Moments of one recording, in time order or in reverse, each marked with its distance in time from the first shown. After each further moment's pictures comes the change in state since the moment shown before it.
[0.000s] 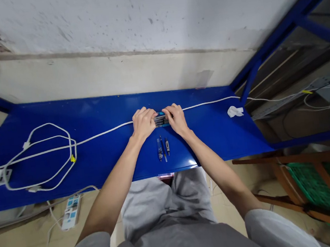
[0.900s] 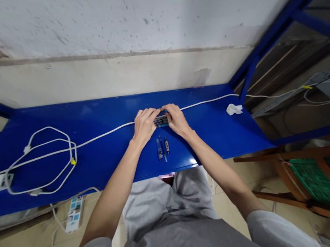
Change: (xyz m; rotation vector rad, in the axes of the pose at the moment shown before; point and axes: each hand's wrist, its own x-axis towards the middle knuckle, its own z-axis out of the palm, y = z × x) left_hand -0.004 0.010 -0.008 -0.051 -0.009 0.140; right_hand -0.007 0.002 -0.008 -0.028 -0.027 -0.124
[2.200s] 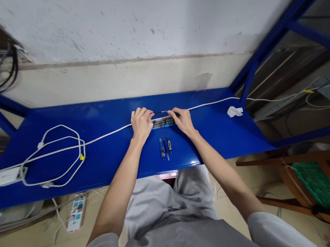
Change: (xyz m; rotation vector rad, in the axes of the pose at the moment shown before) left_hand -0.004 -0.022 0.005 0.068 0.178 -0.212; right_hand -0.002 0.012 0.000 0.129 0.166 0.205
